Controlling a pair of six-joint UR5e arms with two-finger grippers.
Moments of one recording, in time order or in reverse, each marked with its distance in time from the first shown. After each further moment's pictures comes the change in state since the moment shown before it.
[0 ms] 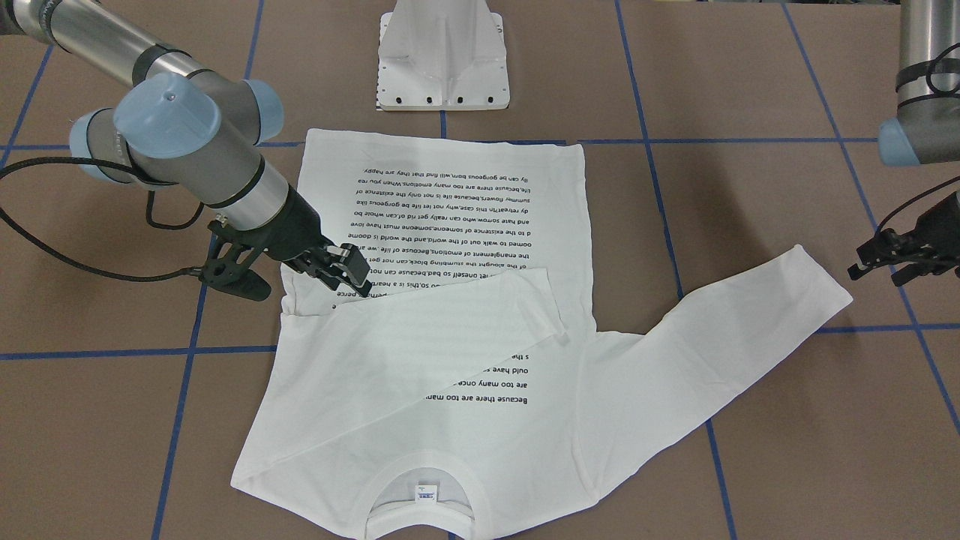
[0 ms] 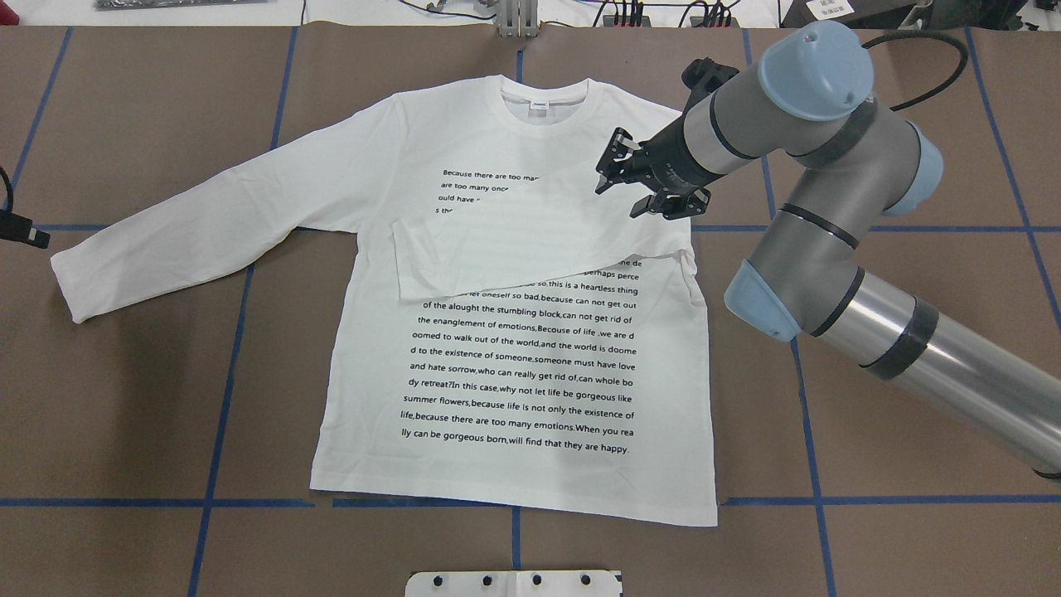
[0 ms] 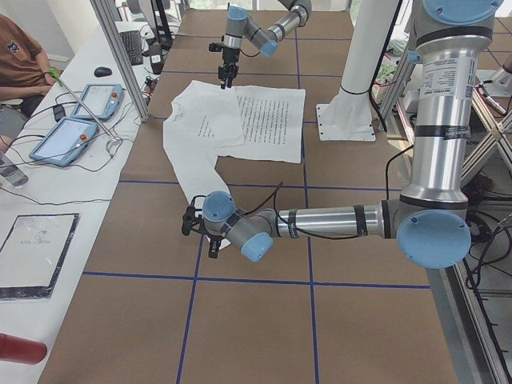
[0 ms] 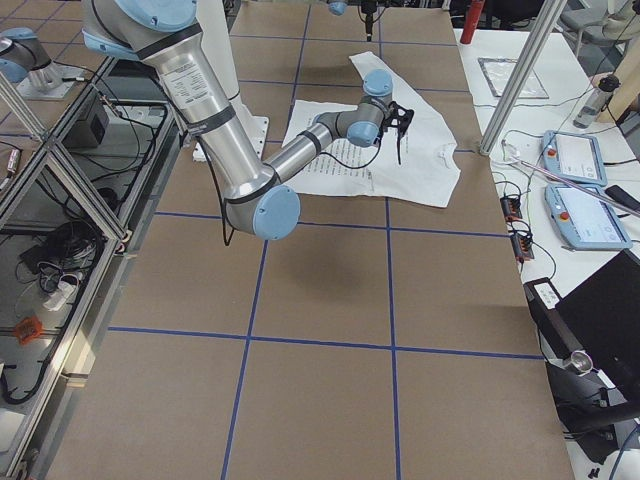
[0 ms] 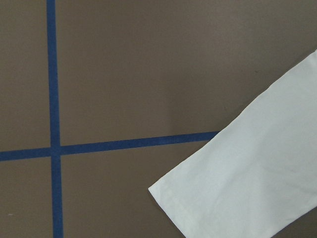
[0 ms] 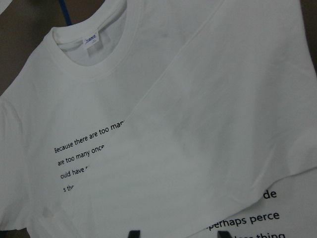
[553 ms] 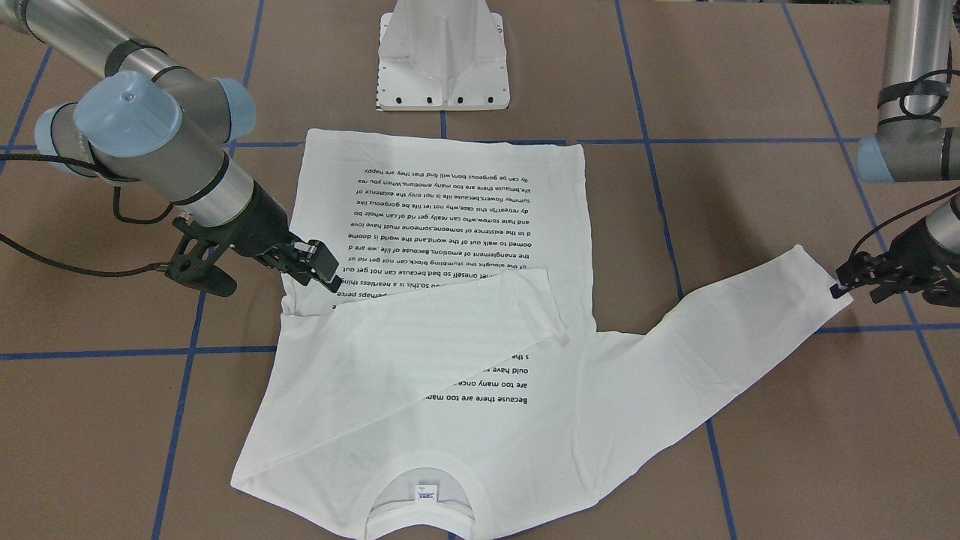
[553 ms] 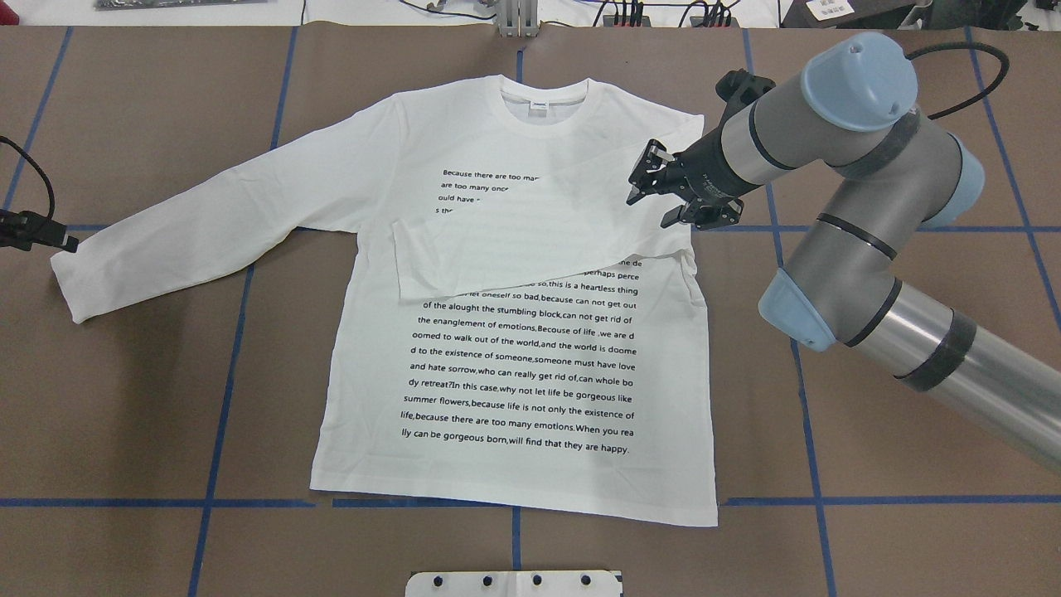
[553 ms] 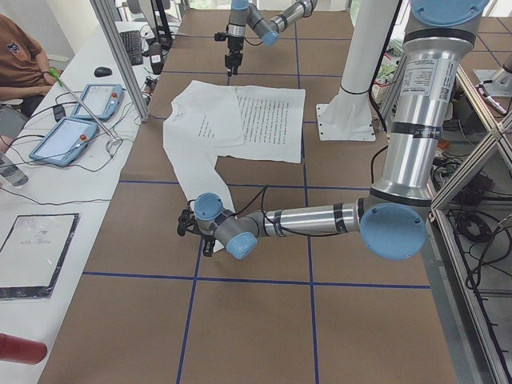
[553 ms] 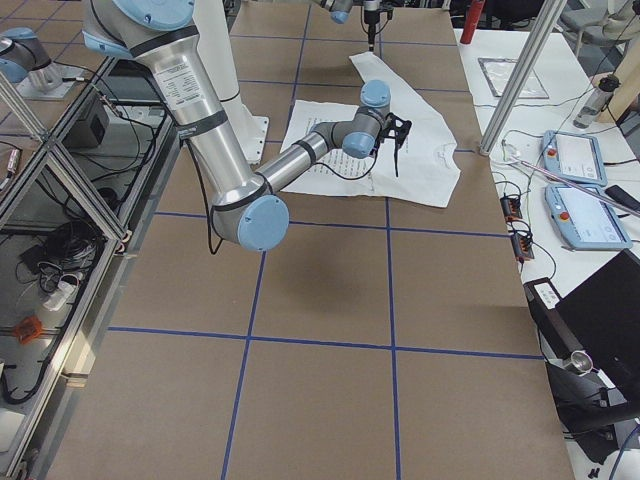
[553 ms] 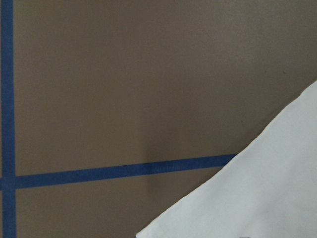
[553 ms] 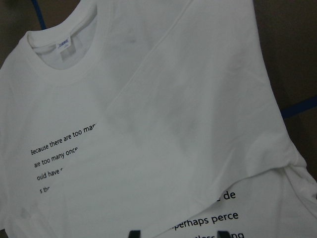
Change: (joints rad) left arm 0.057 -0.038 0.060 -0.005 0.057 -0.011; right arm 0.011 -0.060 0.033 0.001 0.014 -0.013
